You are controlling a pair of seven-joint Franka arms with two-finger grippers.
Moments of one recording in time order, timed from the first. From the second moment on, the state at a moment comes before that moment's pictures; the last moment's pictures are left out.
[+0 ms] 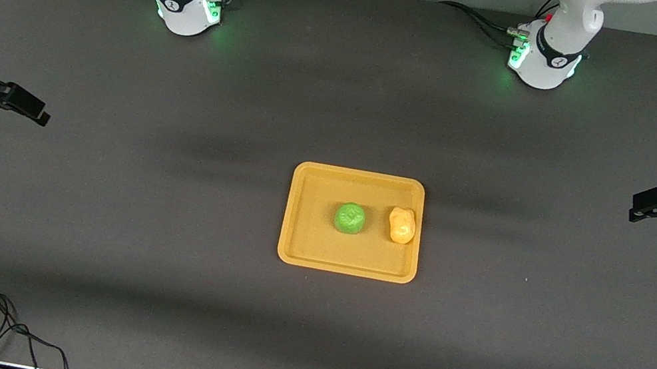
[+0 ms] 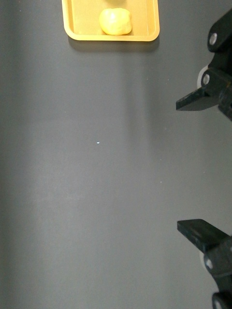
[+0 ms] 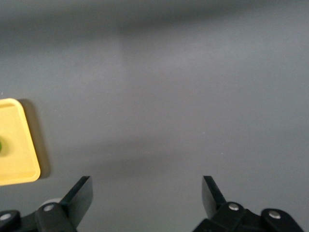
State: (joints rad) left arm 0.13 0.05 -0.12 -1.67 0.02 1.71 0.08; right arm 0.06 0.06 -0.12 -1.62 0.05 1.67 0.14
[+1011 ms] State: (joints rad) left arm 0.14 0.05 -0.14 -1.67 0.05 1.72 0.08; right arm -0.10 0.06 0.04 -1.61 0.02 1.69 -0.02
